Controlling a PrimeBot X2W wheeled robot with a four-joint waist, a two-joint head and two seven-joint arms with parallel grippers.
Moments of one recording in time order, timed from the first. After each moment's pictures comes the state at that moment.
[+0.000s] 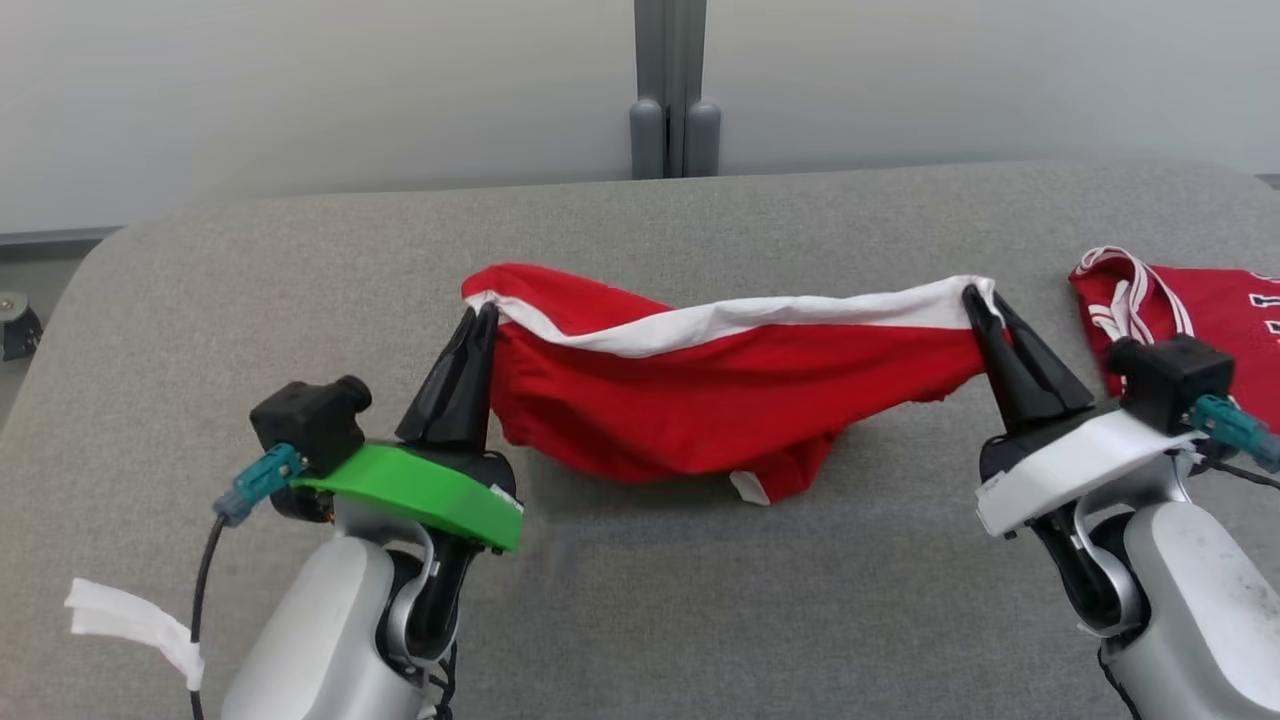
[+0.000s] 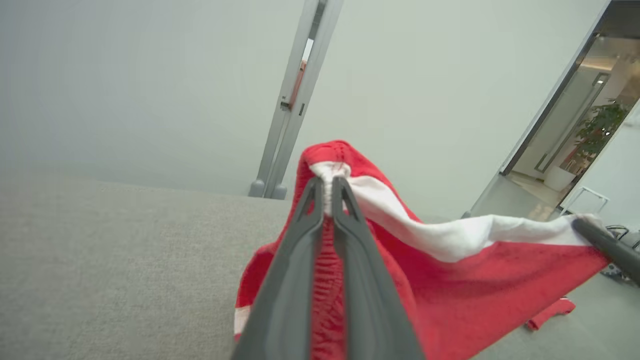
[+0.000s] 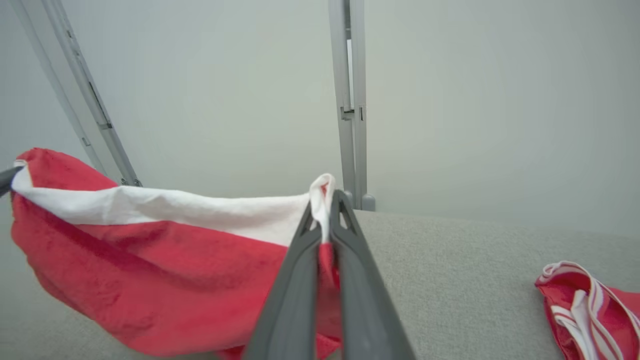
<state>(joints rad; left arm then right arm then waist) -0.38 0.13 -0.41 0.32 -0.68 -0.10 -0.21 -0.29 -0.29 0.23 0.16 0.43 0.13 -0.12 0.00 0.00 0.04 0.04</state>
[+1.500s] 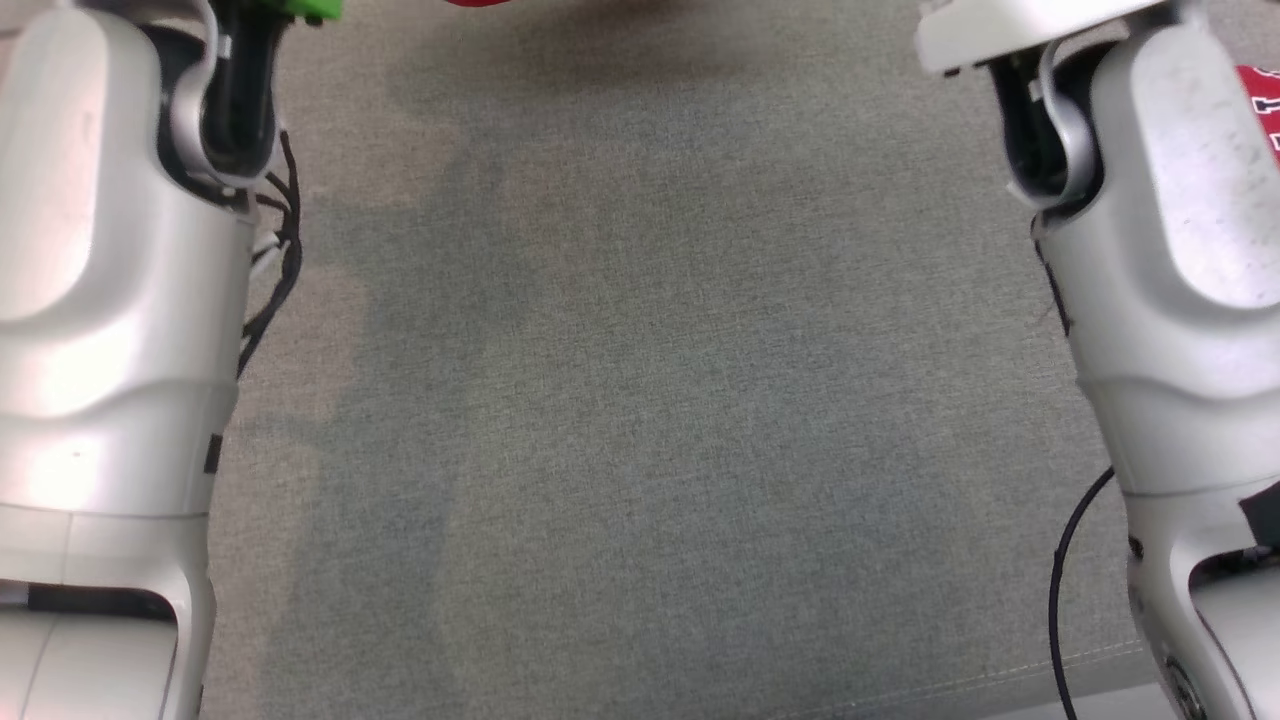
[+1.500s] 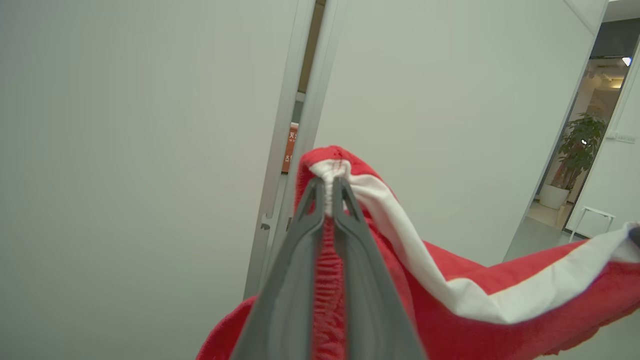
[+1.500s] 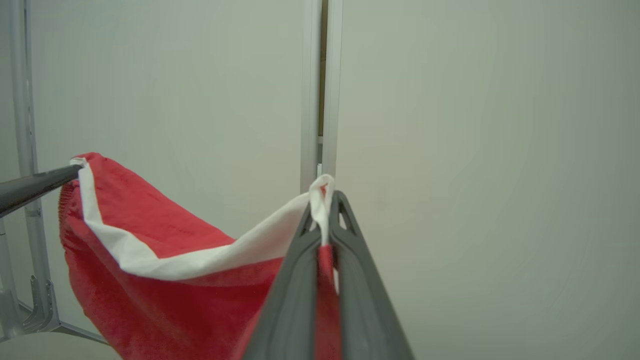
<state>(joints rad) -1.13 0.18 -0.30 0.51 -0.66 -0.09 -0.12 -1.05 -0.13 0.22 0.41 0.26 0.13 -0.25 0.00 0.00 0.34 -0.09</state>
